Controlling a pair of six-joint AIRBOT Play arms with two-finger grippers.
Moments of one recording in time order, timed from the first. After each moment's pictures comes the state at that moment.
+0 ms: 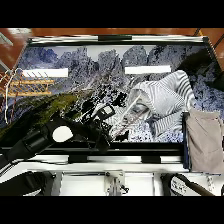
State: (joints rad) left arm -0.82 -1.09 0.92 1.04 -0.85 -1.16; right arm -0.35 -1.26 1.88 -1.22 1.81 0.84
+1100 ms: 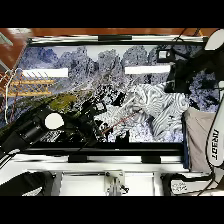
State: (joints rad) left arm -0.67 -1.10 0.94 1.05 -0.99 -0.90; right arm 0.01 -1.58 1.88 -1.30 1.70 0.20
